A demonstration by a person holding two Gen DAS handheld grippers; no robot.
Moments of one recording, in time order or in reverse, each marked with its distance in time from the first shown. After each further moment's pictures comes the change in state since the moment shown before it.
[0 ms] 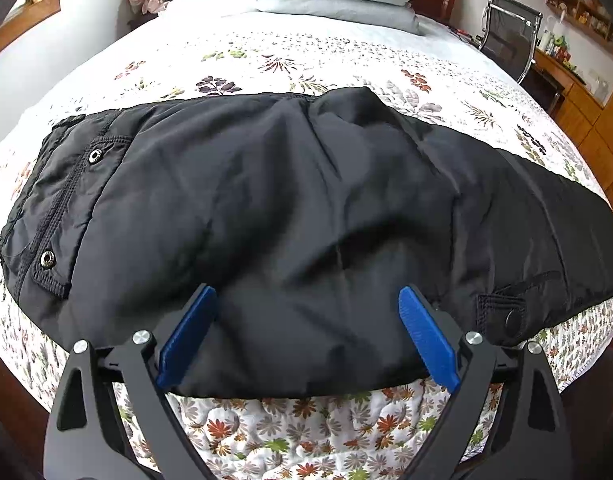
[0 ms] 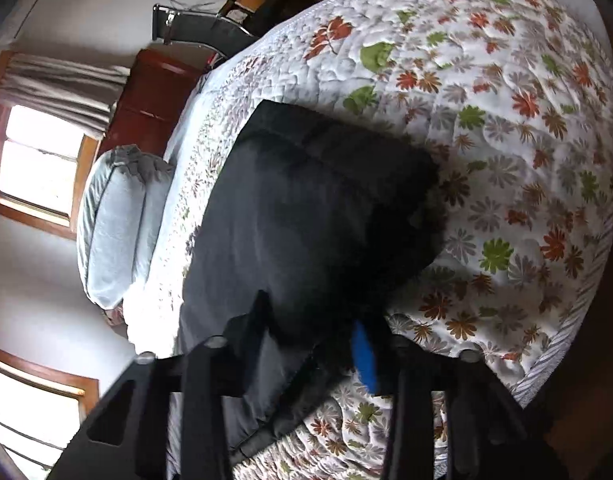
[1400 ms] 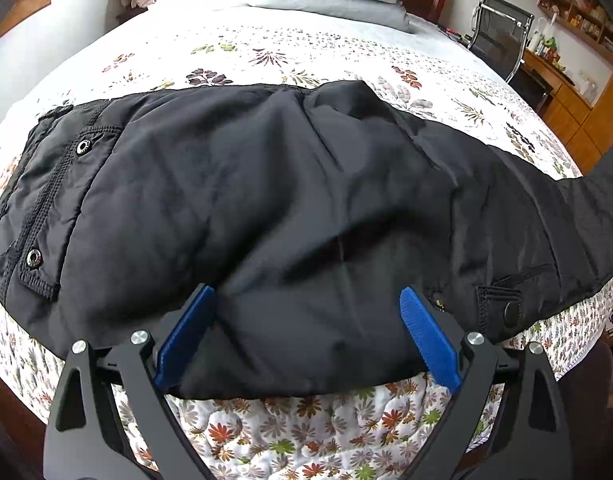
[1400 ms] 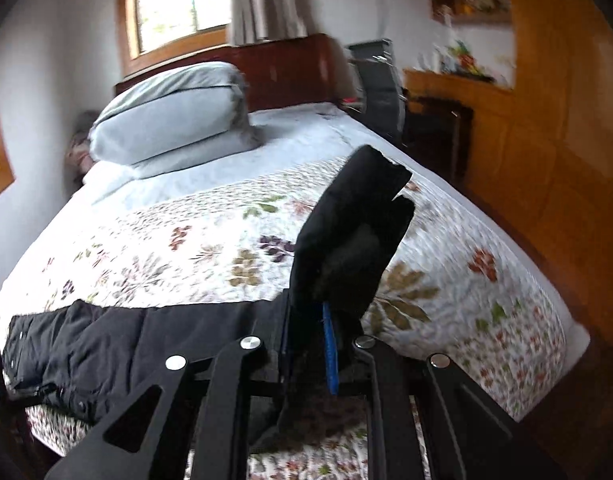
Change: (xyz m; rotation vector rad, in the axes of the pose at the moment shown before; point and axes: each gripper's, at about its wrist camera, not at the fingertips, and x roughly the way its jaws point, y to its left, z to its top) left arm 0.003 0.007 -0.006 0.006 0.013 -0.060; right arm -0.053 0.249 -0.113 -0.945 -0.226 -0.236
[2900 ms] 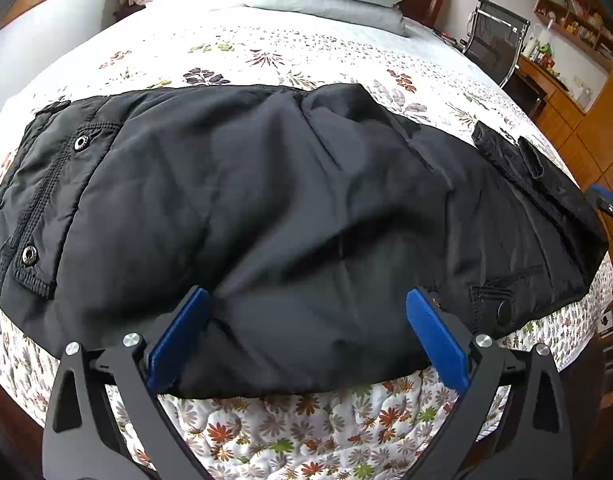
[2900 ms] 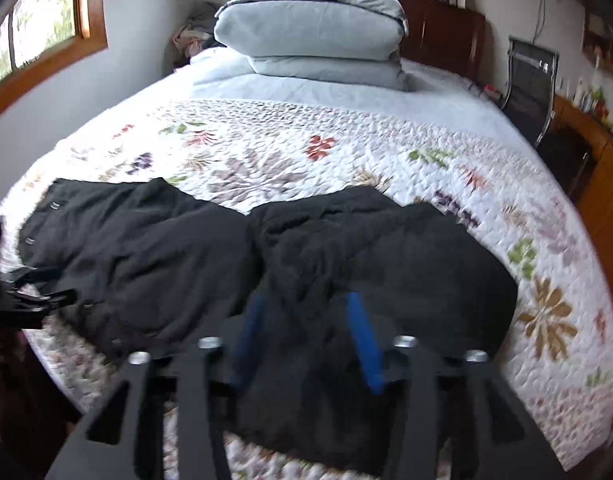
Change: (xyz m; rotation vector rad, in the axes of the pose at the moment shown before) left arm -0.001 0.002 0.000 -0.004 -0.004 -0.033; right arm 0.088 0.182 -0.052 -0.414 0.219 0.220
